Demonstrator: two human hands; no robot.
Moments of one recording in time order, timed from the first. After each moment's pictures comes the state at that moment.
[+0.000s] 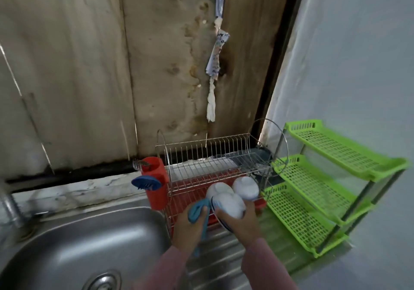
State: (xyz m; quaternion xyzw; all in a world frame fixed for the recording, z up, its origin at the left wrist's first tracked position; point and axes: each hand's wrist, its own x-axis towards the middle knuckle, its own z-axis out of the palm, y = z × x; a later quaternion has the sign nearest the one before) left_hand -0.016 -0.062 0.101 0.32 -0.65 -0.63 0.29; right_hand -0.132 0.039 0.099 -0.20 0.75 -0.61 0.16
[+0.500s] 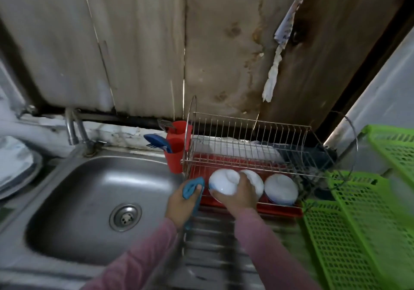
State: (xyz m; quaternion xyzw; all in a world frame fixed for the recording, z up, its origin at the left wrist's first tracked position) left_hand -0.028 -0.065 0.064 0.48 -0.53 -0.58 0.39; right_hand -0.196 -0.033 0.064 -0.41 0.83 -0.32 0.19
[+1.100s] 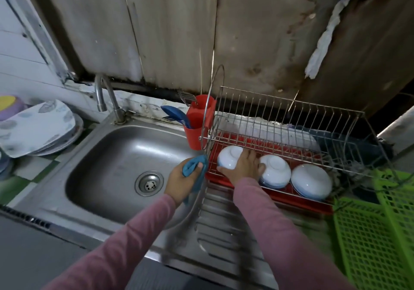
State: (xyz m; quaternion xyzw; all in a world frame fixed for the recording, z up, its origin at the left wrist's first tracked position) left_hand 0.002 -0.079 0.053 0.52 -0.53 -0.53 0.40; right_hand -0.183 -0.095 0.043 -0.51 0.84 -0.14 0.13
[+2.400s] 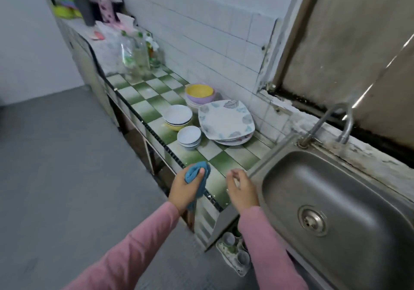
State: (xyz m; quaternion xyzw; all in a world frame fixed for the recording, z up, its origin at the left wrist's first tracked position) left_hand 0.529 -0.022 0.044 0.64 -0.36 -0.38 0.56; right_hand 0.378 -0.079 0.049 -0.63 0.58 -0.27 0.44
